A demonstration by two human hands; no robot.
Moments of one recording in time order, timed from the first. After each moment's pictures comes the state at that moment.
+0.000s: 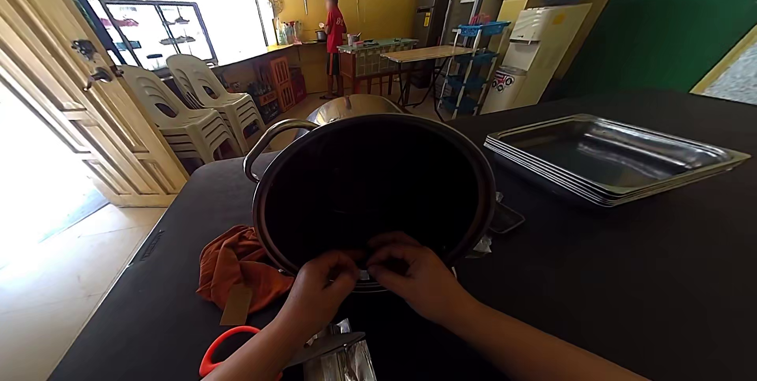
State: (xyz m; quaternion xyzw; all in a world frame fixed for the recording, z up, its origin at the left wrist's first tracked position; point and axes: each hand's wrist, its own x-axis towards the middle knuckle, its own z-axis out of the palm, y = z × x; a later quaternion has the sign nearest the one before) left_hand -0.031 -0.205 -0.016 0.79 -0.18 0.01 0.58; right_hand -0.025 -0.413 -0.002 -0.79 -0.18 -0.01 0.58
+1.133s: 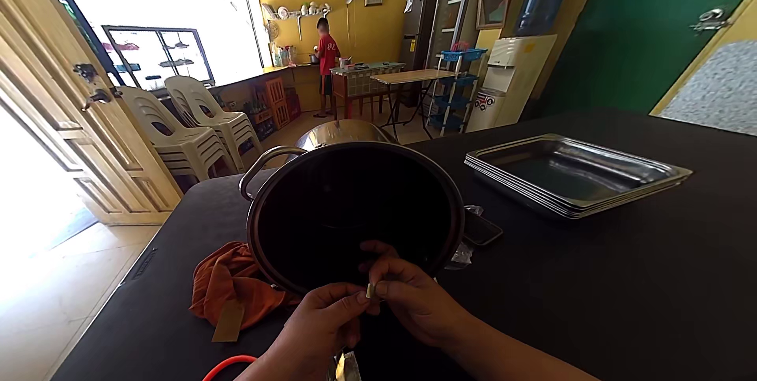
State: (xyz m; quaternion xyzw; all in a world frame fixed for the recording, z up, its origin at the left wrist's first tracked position) left_hand -0.067 -0.225 0.007 0.57 -0.08 -0.19 0.80; right_hand -0.025 -0.424 -0.018 -0.52 -0.28 0.10 0.80
